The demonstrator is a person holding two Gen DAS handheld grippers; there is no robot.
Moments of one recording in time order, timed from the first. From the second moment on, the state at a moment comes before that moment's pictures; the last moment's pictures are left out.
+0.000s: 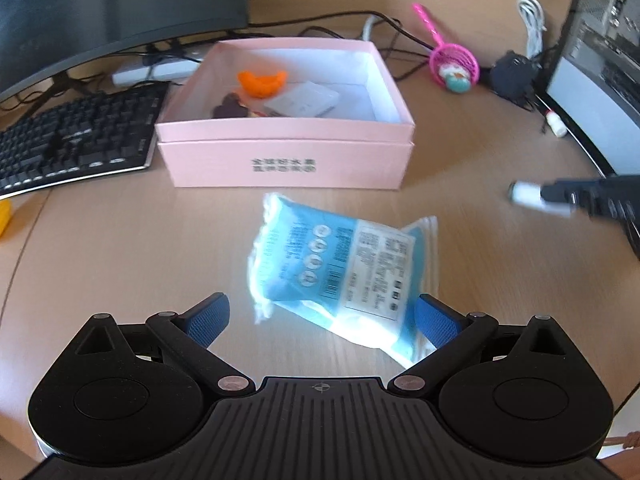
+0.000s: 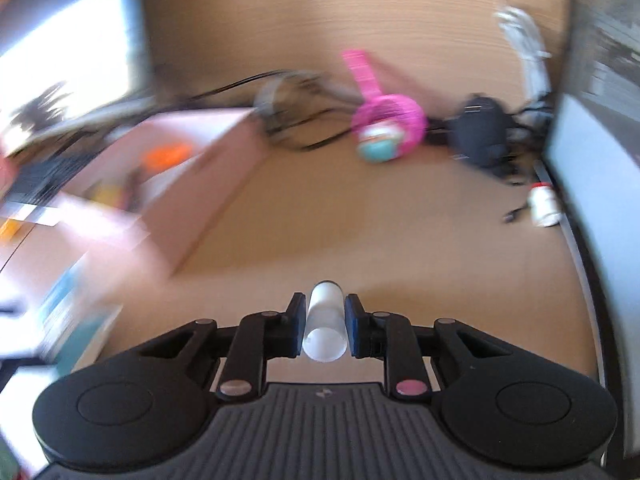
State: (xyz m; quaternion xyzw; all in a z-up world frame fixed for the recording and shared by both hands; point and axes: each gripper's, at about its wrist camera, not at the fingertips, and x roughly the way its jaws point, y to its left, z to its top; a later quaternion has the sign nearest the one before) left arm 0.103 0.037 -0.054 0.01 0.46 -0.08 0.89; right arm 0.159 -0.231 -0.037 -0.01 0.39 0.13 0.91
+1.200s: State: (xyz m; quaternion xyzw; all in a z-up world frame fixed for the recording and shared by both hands) left arm 0.075 0.089 -0.051 0.00 0.45 0.08 0.89; right arm 0.080 -0.102 -0.050 -0.19 0.35 0.29 0.87
